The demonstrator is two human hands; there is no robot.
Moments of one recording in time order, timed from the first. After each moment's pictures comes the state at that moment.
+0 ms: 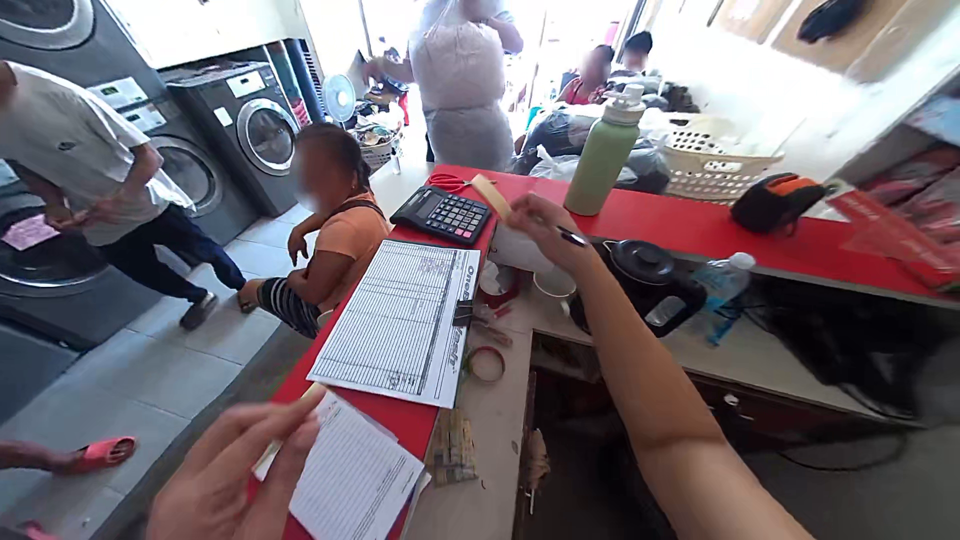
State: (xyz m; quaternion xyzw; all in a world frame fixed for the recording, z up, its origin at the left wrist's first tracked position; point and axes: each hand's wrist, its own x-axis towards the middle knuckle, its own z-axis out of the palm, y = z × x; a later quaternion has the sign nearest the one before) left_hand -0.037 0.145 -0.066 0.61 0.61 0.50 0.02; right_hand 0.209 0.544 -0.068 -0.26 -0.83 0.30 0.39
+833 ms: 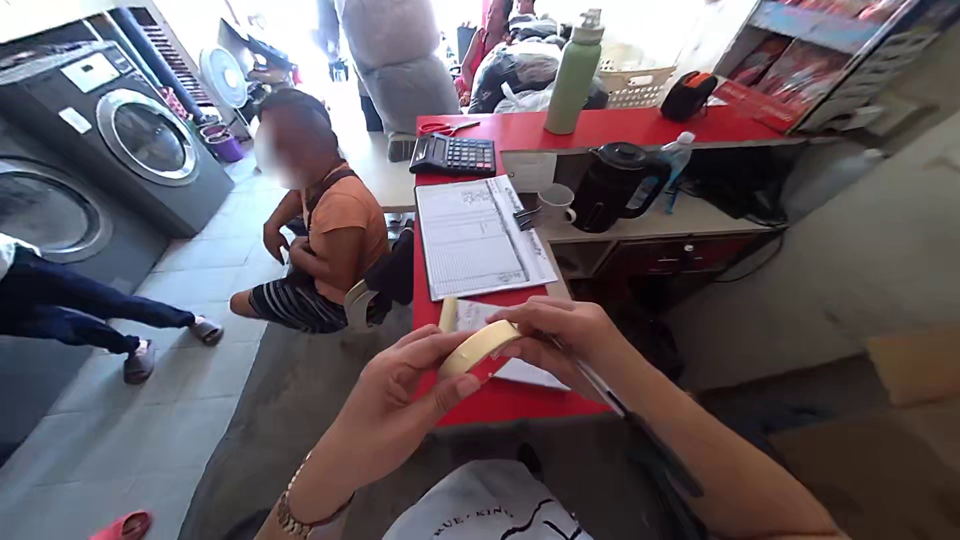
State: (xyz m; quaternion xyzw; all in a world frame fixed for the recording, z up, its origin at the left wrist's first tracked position) left_hand -0.197 0.116 -0.072 0.72 0.26 0.47 0.44; right_hand 0.062 0.158 -0.078 -0.27 -0.84 0.21 0.43
